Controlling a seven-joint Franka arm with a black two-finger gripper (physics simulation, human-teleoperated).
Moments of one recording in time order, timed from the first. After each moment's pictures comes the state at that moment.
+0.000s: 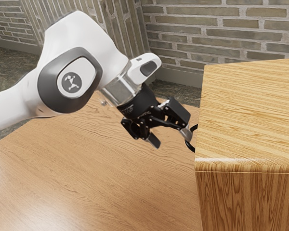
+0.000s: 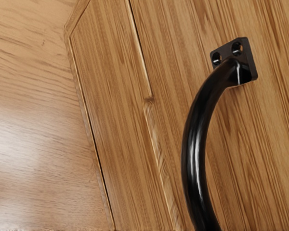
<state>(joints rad) 0.17 -0.18 -0.31 -1.85 -0.45 1.98 -0.27</state>
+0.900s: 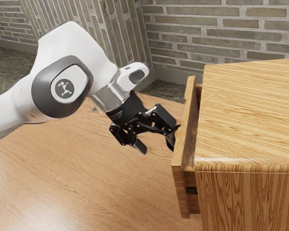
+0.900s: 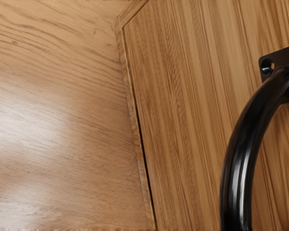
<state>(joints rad) 0.18 -0.21 -0.27 -1.92 -0.45 1.97 -0.28</state>
